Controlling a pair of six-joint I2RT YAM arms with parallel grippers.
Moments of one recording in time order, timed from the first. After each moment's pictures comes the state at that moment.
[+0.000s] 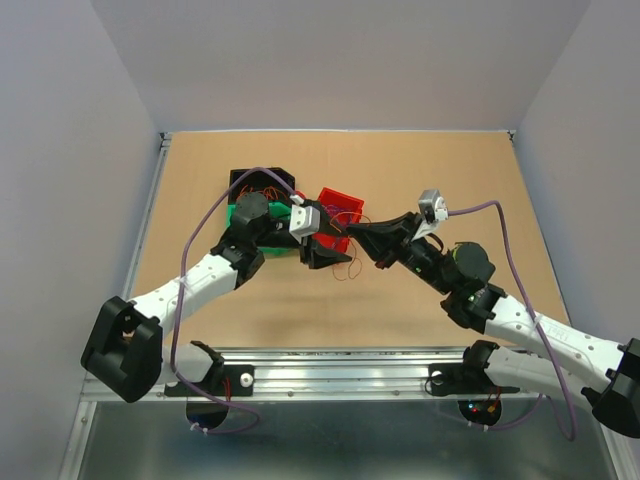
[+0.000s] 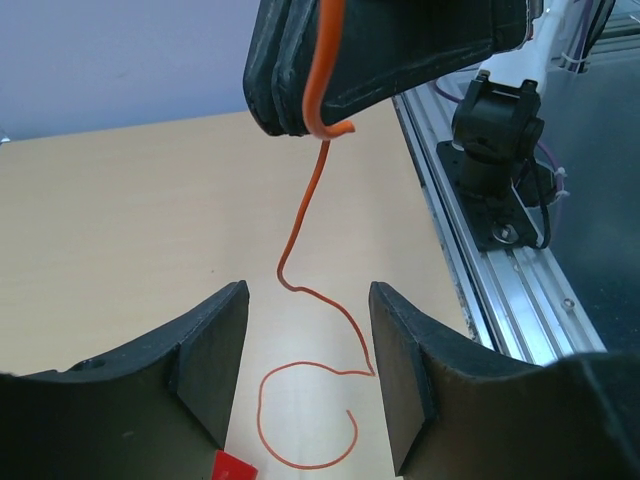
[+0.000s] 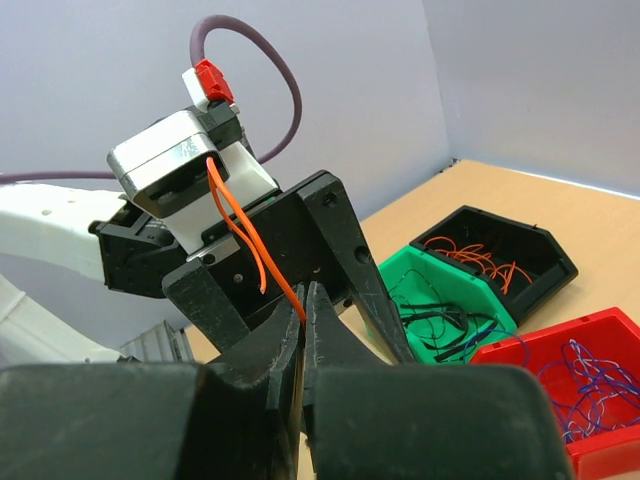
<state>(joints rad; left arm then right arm) -0.59 1.26 0.76 0.53 1.07 0.08 0.88 0.90 0.62 0.62 -0.06 0.36</state>
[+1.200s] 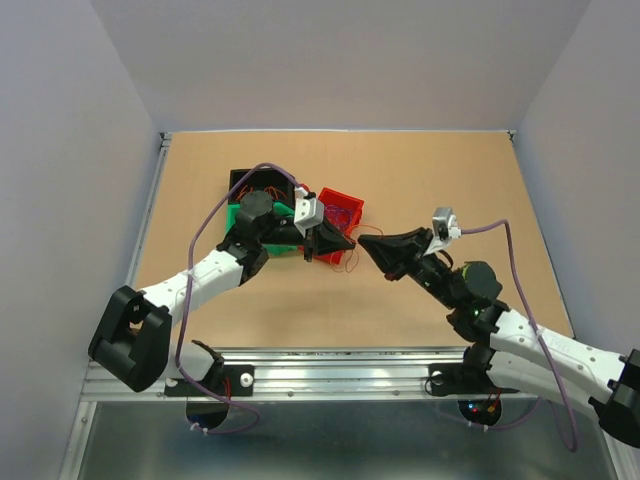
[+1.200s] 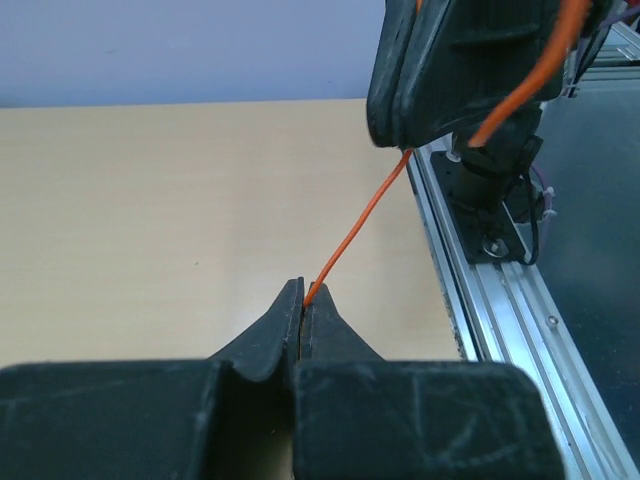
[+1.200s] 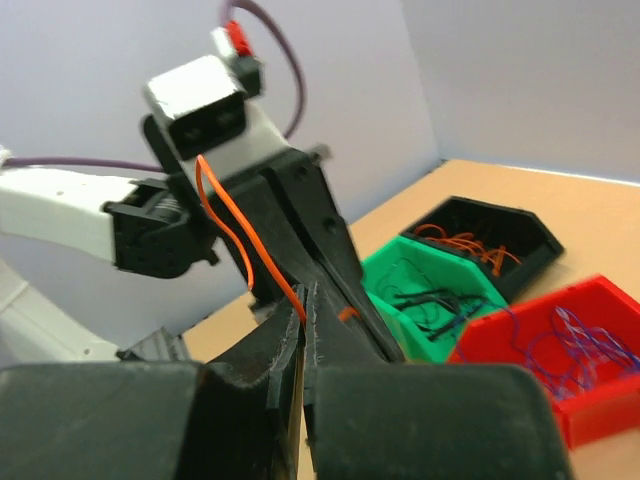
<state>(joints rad) -0.58 1.33 0.77 0.59 1.06 -0.02 0.88 0.82 0.47 0.73 -0.05 0.39</state>
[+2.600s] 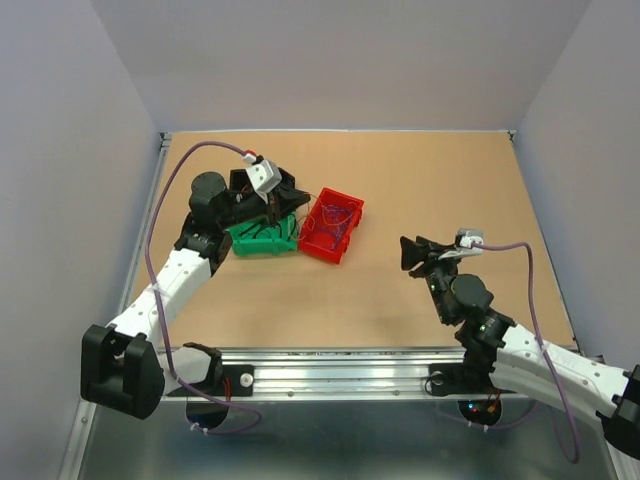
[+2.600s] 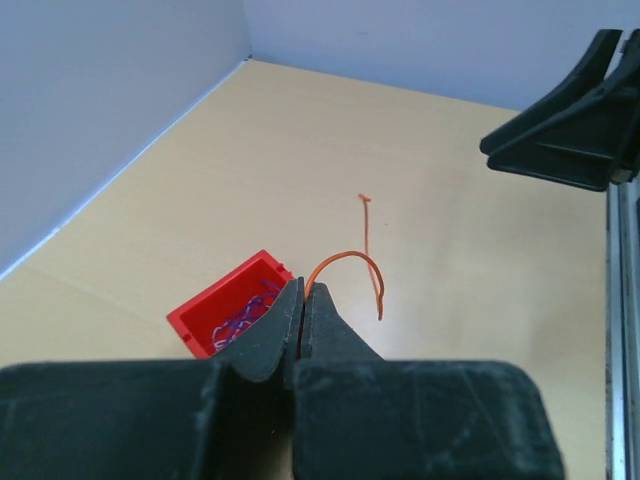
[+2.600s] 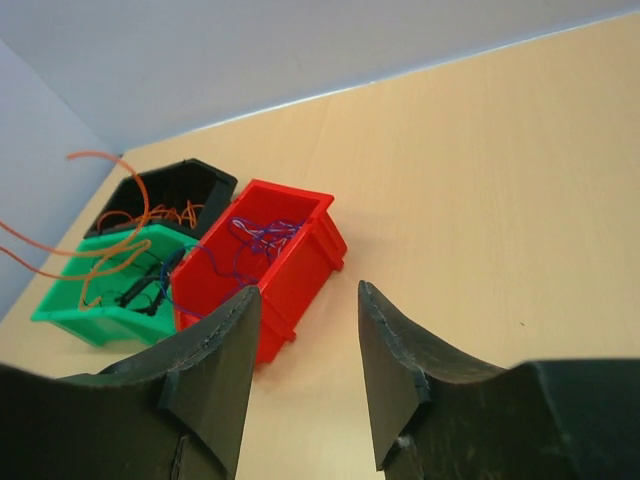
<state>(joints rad) -0.32 1.17 0.84 0.35 0.87 0.02 0.88 0.65 0.28 0.47 0.71 0.37</state>
